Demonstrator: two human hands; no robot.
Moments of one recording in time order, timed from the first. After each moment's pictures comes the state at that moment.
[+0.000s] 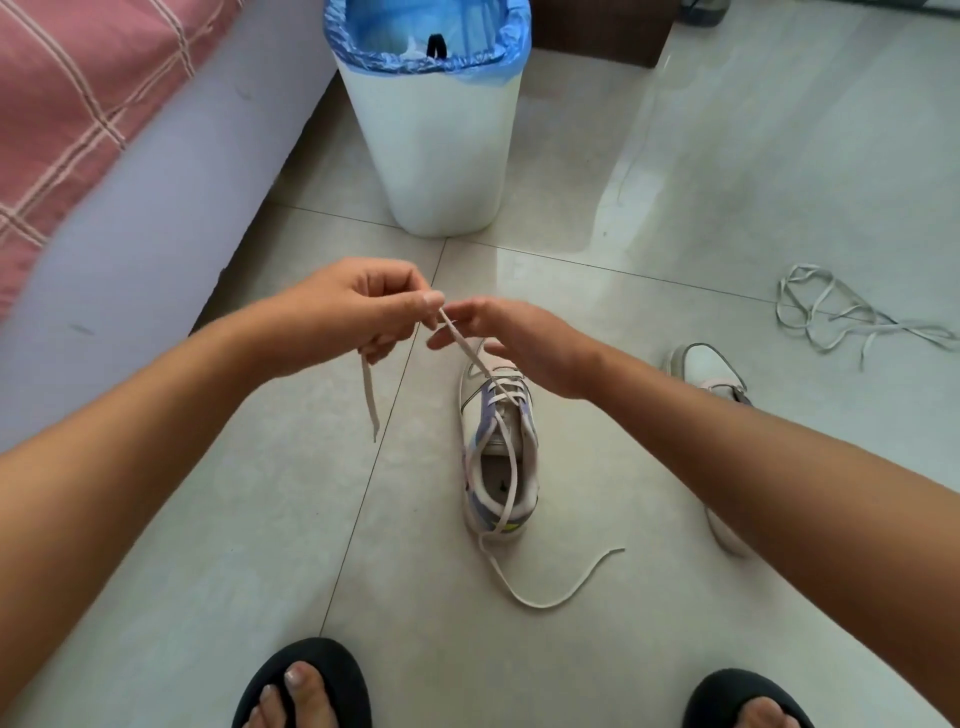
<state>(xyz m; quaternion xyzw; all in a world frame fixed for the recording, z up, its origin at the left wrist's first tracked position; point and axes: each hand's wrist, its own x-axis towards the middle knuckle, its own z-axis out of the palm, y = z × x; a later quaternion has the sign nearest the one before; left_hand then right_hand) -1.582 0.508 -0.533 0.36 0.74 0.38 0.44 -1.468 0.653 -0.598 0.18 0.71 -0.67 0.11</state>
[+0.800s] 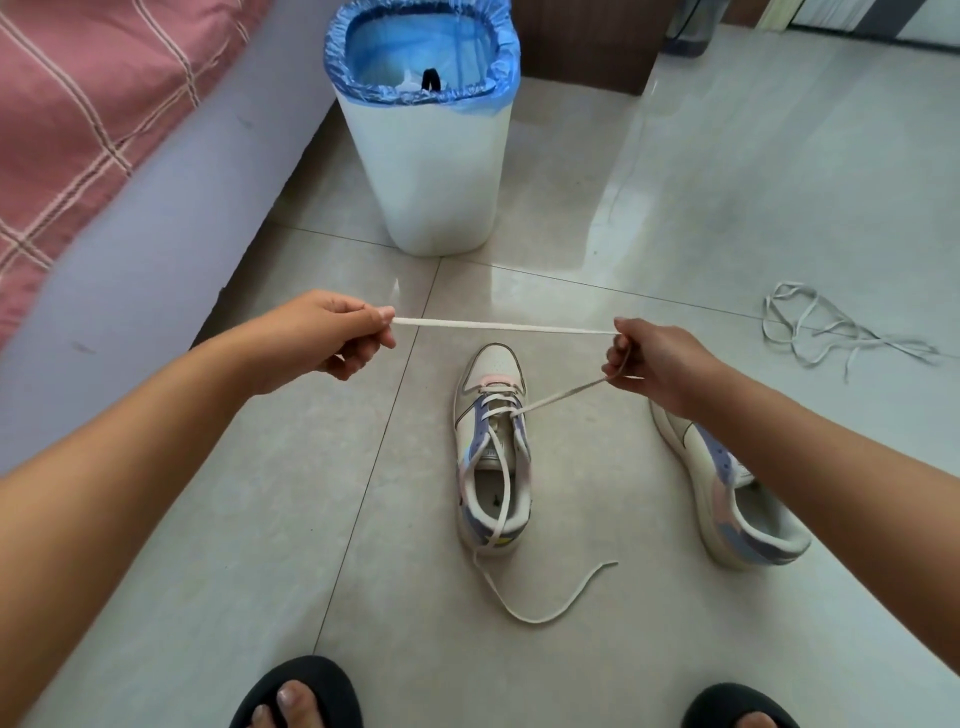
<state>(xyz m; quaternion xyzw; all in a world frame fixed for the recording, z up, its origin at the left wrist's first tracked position) -1.607 0.500 -0.558 0.22 0.78 0.38 0.45 -1.398 0.742 -0.628 0.51 0.52 -0.68 -0.03</state>
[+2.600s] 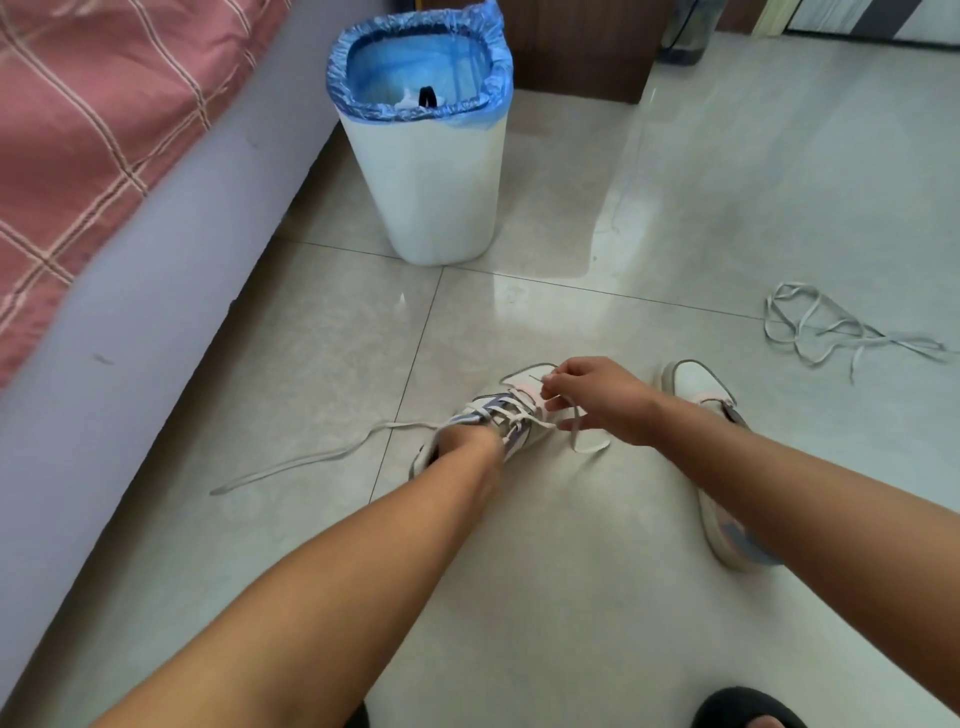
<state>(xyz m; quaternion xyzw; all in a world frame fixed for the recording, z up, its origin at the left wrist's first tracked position) -1.481 0.577 -0.691 -0.34 0.66 0.56 0.37 -1.409 0.695 -0.640 0.42 0.64 -0.64 0.09</state>
